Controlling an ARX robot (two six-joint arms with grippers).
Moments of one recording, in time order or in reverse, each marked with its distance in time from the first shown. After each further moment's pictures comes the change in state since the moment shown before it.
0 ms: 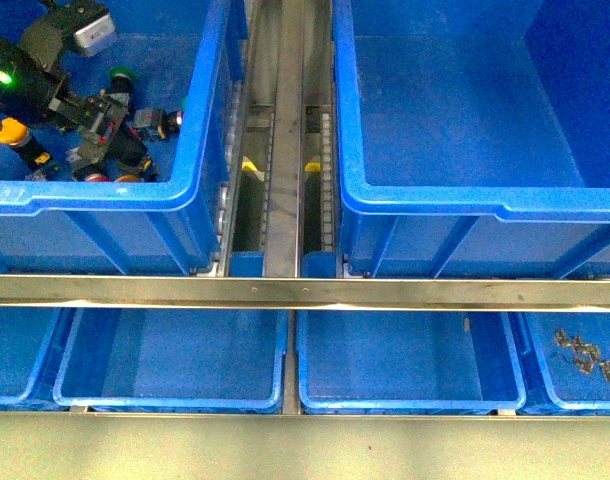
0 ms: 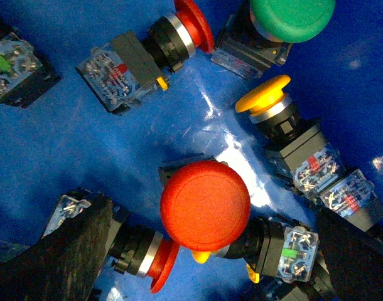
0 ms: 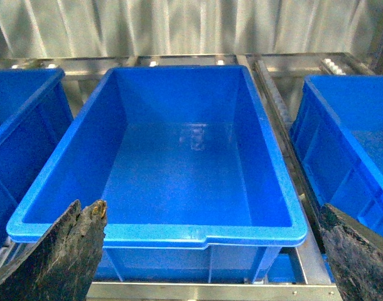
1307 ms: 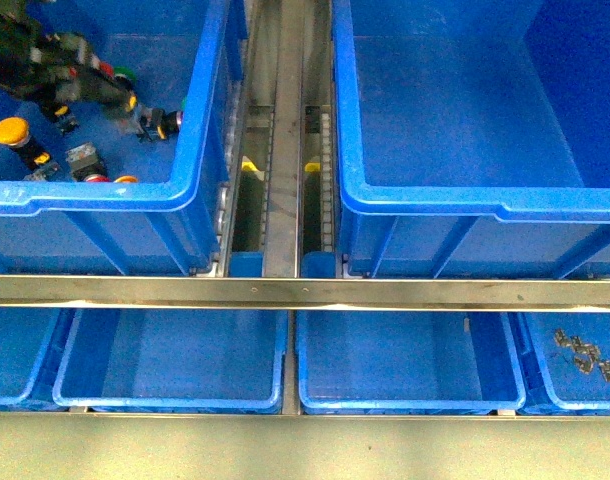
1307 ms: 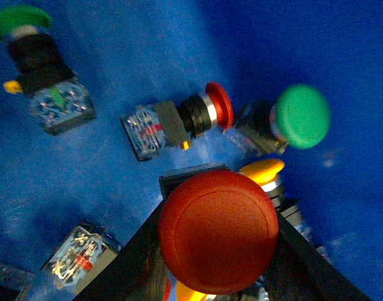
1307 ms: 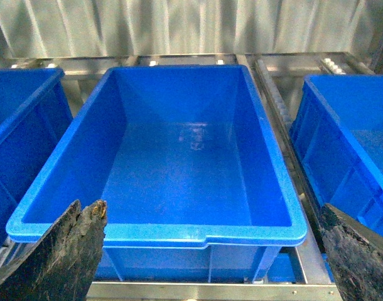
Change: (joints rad) left arm 0.050 -0.044 -0.003 0.137 0.131 -0.339; right arm 0.000 0.000 0.000 0.000 0.000 0.000
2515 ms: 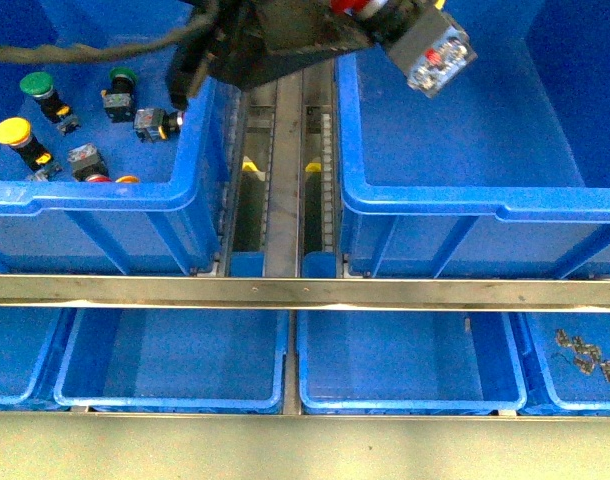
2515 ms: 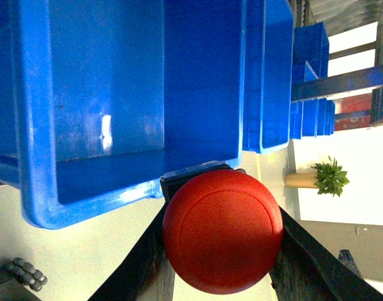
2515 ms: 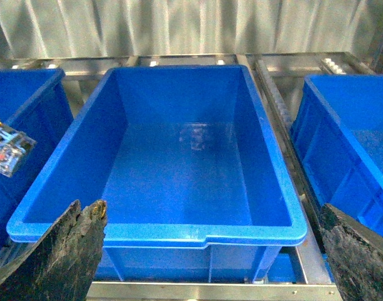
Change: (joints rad) left arm -0.561 -0.611 -0.621 0.399 0.006 -1.135; right arm 0.000 0.000 0.000 0.000 0.000 0.000
